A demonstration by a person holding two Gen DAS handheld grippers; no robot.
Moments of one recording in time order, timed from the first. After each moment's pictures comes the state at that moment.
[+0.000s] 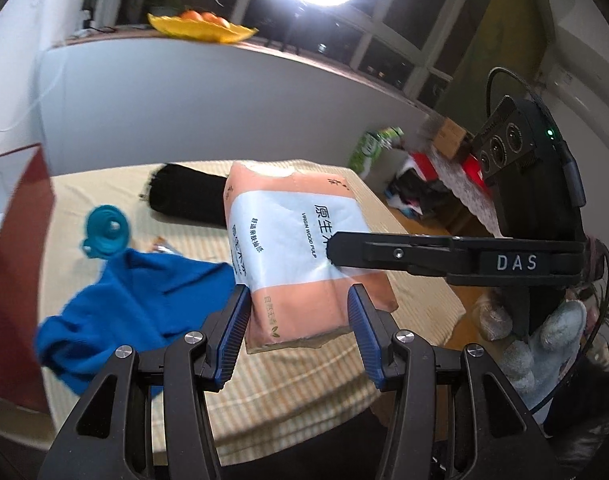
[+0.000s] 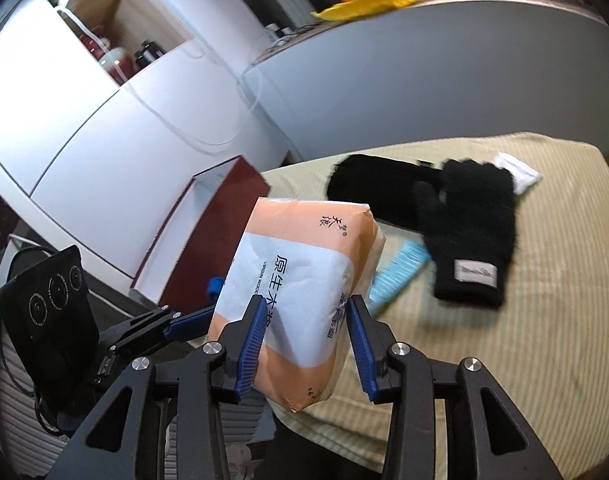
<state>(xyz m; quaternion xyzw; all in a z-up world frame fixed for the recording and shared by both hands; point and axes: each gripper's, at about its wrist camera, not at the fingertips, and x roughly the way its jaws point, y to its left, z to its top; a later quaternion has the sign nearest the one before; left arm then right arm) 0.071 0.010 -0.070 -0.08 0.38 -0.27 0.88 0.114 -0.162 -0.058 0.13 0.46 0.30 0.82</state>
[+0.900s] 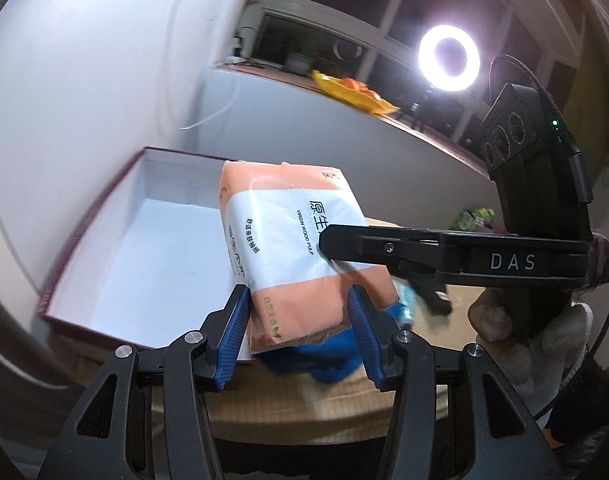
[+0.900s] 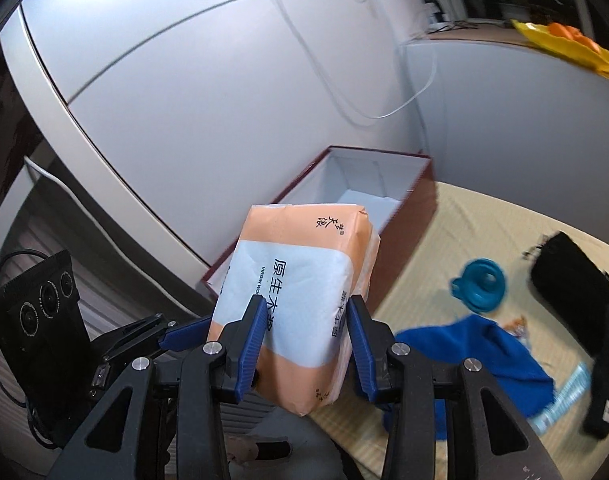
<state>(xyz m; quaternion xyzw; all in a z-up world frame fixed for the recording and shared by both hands) 0.021 0.198 -0.054 -0.15 0.33 -0.09 0.93 0.128 0.080 -0.028 0.01 0.44 0.44 0.78</state>
